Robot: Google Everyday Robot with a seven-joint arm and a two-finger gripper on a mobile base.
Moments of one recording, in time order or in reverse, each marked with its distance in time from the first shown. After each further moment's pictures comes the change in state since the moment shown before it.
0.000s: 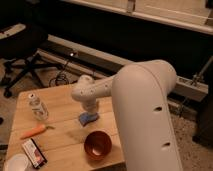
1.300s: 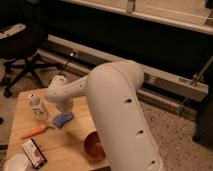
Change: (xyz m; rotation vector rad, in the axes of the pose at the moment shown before) arm -0.110 0.110 -0.023 -0.077 -0.144 -0.237
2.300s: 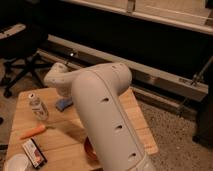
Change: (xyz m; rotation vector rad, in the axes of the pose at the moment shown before) arm -0.055 -0.094 0.006 0.101 -0.004 0.108
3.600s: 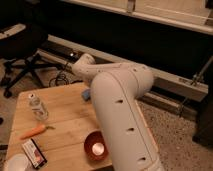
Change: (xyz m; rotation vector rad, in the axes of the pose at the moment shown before) arm 0.095 -0.152 0.012 0.102 0.111 0.253
